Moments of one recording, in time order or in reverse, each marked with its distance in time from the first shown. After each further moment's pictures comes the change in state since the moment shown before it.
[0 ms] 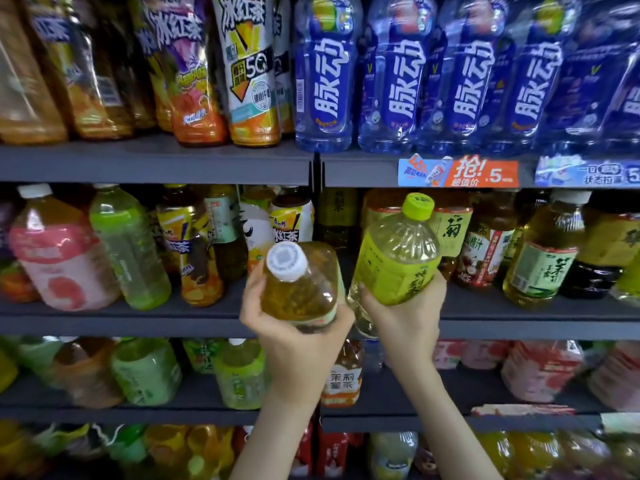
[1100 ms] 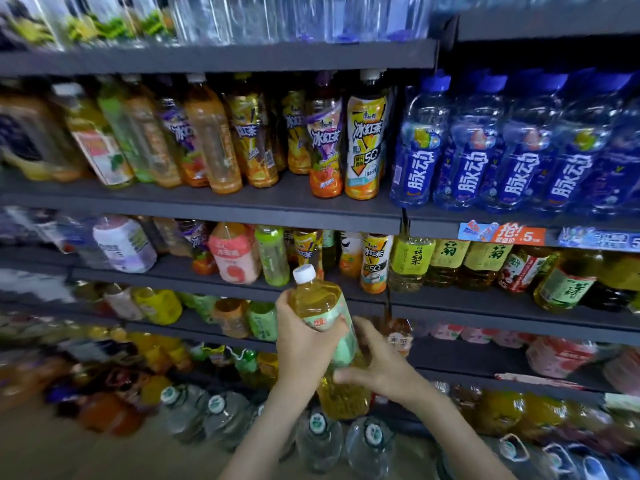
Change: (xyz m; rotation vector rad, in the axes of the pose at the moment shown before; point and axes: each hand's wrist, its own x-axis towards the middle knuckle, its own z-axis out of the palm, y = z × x) left_hand 0.132 0.115 -0.157 0.212 -0.326 -0.954; right_hand -0.116 -0.185 -0.039 0.103 -1.218 0.150
